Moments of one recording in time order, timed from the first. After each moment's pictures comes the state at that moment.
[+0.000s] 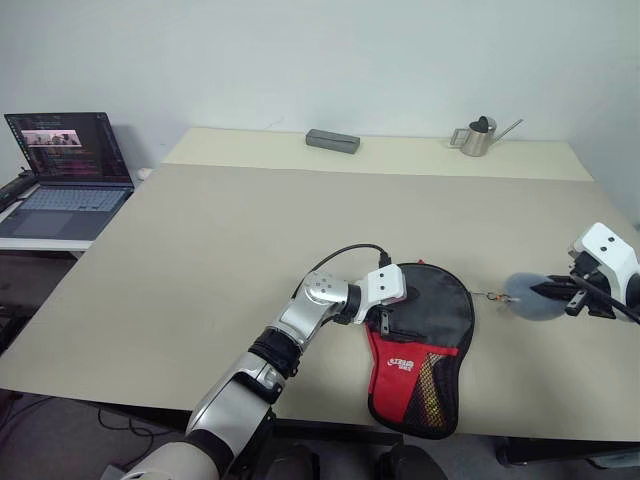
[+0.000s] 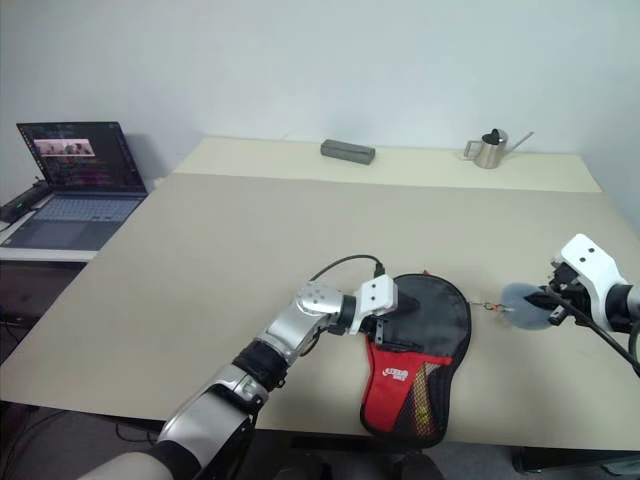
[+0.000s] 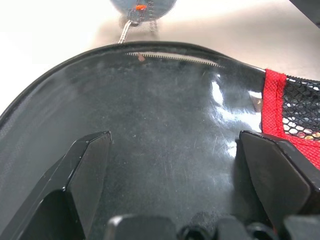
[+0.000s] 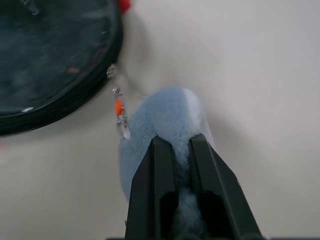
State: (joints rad) left arm -0.75 0.10 -0.43 0.64 0.03 -0.05 -1.10; right arm -0.11 -1.12 -0.28 -0.21 0.32 0.80 1.03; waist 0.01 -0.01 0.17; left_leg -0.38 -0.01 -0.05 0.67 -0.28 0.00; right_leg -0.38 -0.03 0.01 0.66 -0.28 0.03
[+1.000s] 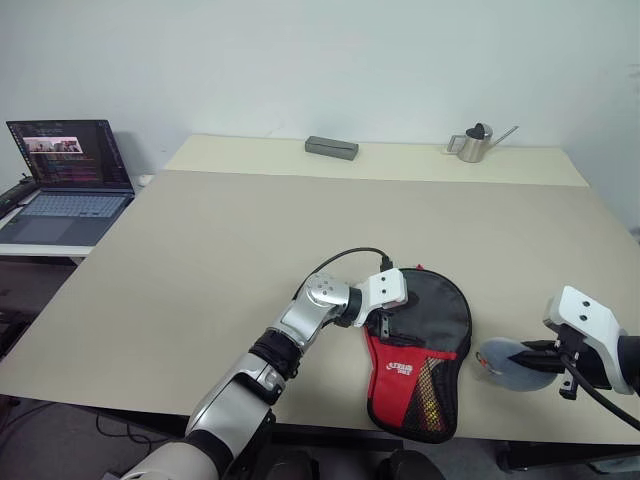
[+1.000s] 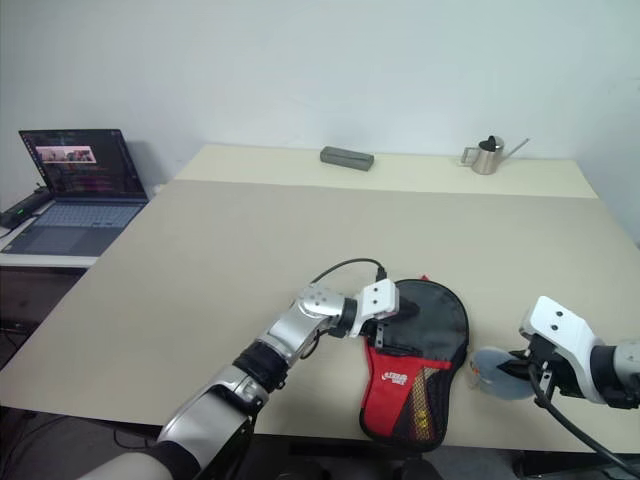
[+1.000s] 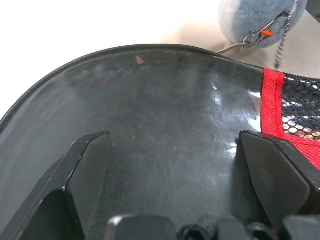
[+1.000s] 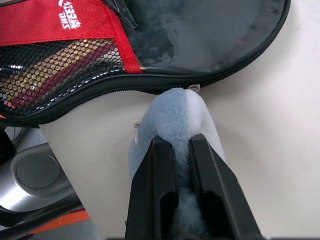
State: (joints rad) left arm -0.75 0.10 -0.45 0.64 0.04 -0.03 -1.10; right arm 0.23 -1.12 -0.42 -0.64 0.46 0.91 1.04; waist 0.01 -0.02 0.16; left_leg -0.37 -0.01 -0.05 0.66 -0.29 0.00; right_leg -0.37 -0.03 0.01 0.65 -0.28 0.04
